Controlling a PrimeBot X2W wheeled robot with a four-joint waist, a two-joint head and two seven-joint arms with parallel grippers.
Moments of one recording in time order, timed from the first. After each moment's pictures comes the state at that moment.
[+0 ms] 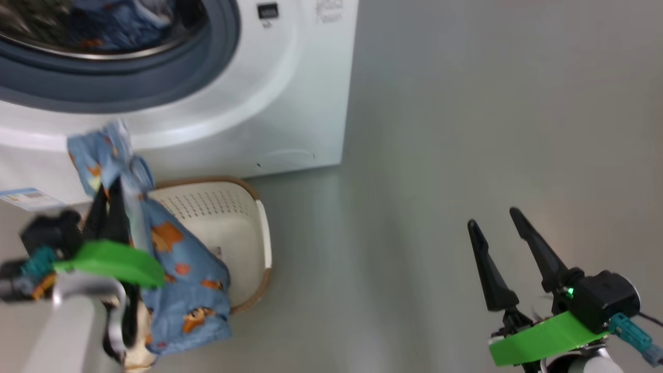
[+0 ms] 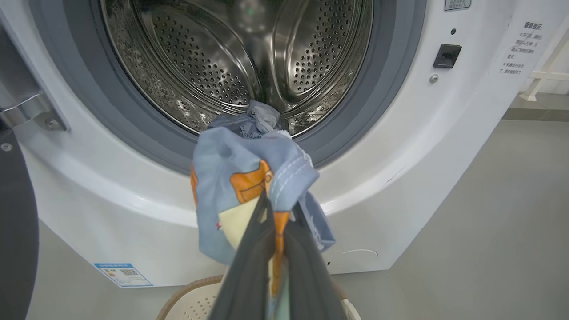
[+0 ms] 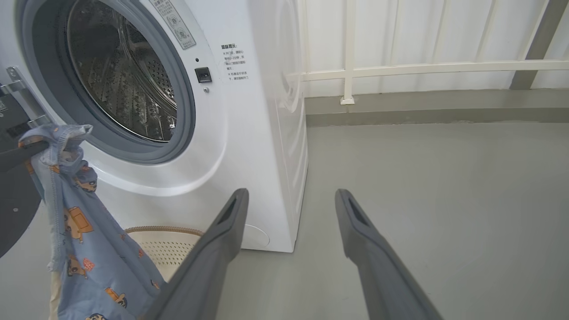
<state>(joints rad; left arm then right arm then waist) -0.39 0.23 -0.20 0.28 -0.40 0.12 -0.13 -0.02 -0.05 0.06 -0.16 0.16 0.13 -0.13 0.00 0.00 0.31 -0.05</state>
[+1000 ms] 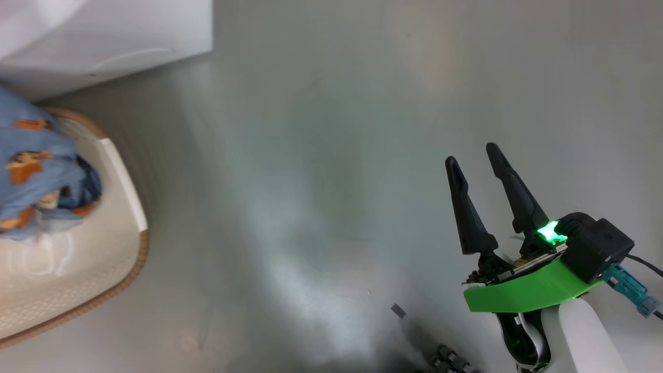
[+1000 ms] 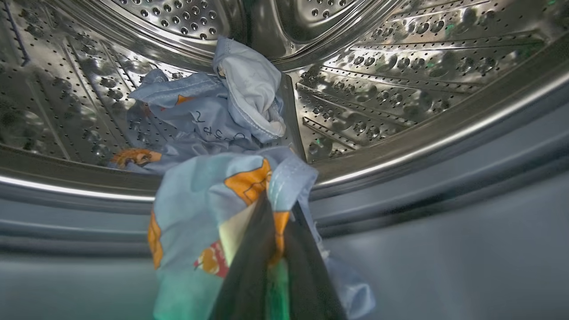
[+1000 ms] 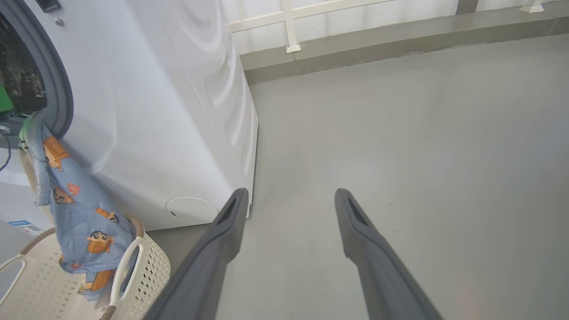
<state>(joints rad) -1.14 0.53 -0.11 0.64 -0.47 -0.01 0.26 -0.25 -0.05 0.15 -0.05 0.32 0.13 -0.25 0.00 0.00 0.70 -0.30</state>
